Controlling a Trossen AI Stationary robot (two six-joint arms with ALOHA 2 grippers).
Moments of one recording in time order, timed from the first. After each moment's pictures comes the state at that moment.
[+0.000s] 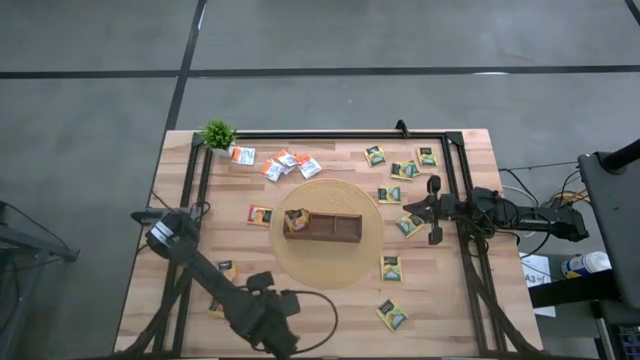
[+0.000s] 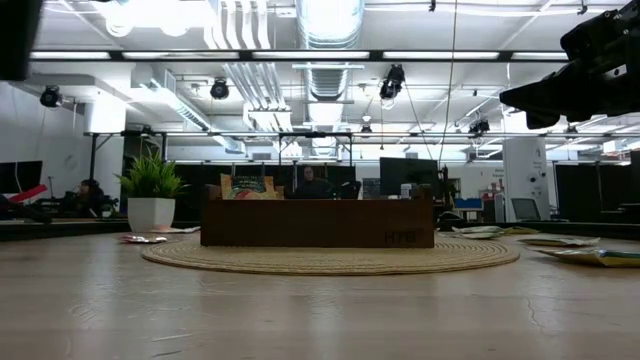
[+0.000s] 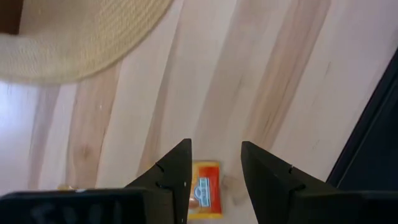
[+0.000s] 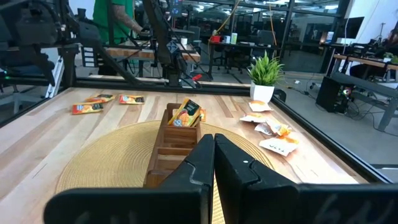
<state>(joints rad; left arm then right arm) -0.73 2.01 1.79 -1.29 -0.17 -1.04 -0.07 0.04 0.01 0.00 0.00 -0.05</state>
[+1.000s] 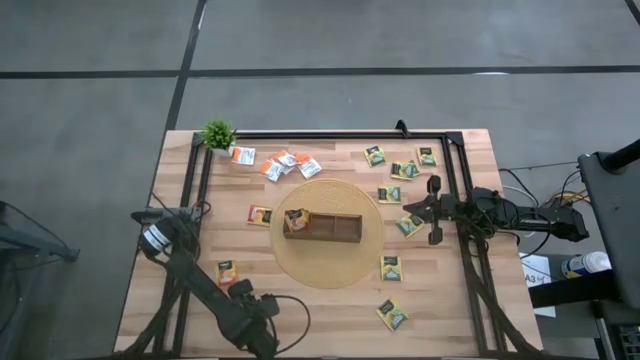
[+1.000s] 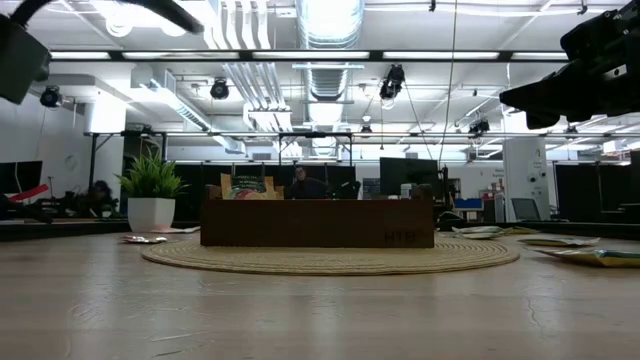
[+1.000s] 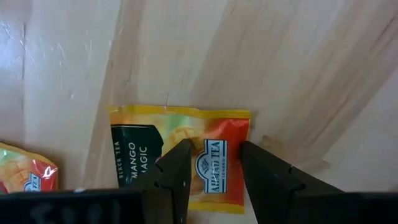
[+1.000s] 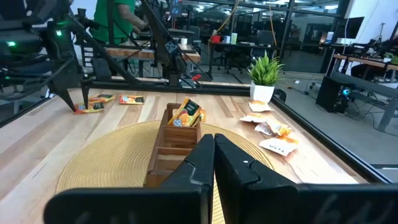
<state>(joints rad) -0.81 2.00 1.39 -1.02 -0.01 -1.21 -0.07 0.04 0.01 0.00 0.00 -0.05</state>
